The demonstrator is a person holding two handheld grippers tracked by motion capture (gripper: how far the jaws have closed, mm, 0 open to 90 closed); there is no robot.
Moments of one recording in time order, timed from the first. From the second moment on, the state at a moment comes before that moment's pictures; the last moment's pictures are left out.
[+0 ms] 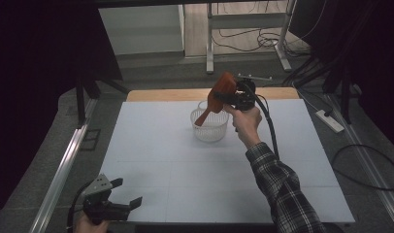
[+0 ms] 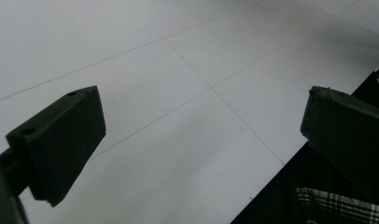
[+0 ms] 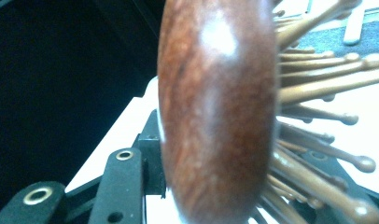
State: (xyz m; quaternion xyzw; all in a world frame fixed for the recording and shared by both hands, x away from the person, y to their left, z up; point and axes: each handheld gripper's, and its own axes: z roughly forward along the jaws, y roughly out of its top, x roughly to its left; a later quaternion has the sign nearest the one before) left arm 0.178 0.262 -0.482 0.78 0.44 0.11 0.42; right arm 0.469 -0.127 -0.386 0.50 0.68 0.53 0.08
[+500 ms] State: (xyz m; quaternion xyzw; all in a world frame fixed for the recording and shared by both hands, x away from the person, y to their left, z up) left arm 0.178 0.263 -0.482 0.78 0.44 0.11 0.43; right arm 0.469 -0.121 -0.398 0.50 0.69 0.52 0.08
